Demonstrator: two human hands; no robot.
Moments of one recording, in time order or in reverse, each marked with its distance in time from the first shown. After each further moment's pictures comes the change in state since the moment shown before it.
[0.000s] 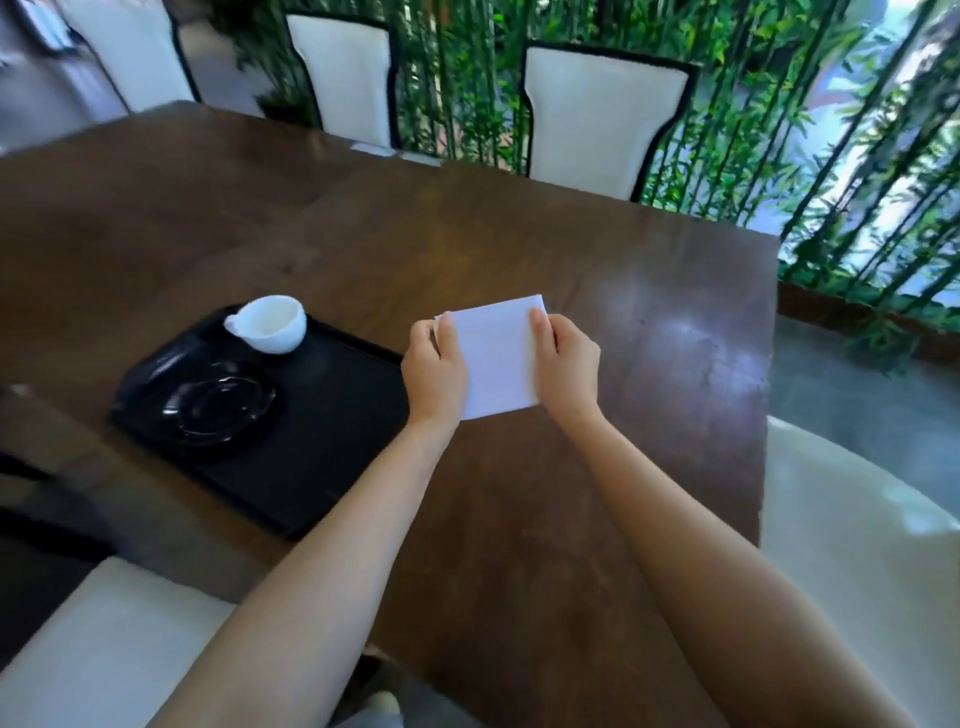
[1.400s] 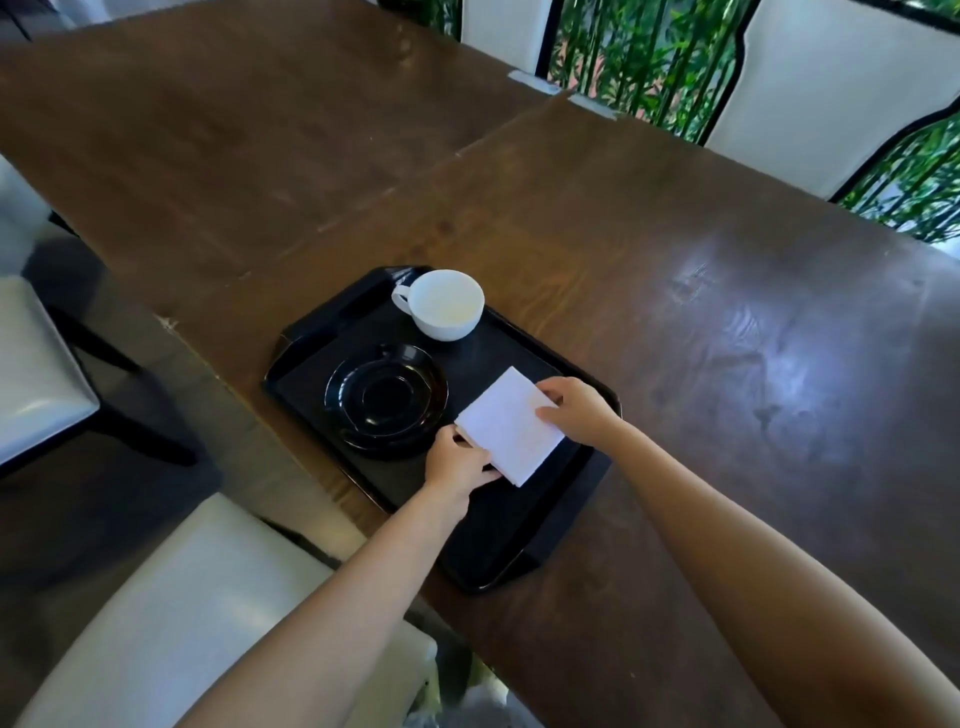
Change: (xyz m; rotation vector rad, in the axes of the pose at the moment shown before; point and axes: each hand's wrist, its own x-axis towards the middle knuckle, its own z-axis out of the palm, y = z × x) left_hand 0.099 -0.166 -0.156 -0.378 -0.151 -0.856; right_hand 0.031 0.029 0.251 -0.612 -0.894 0.067
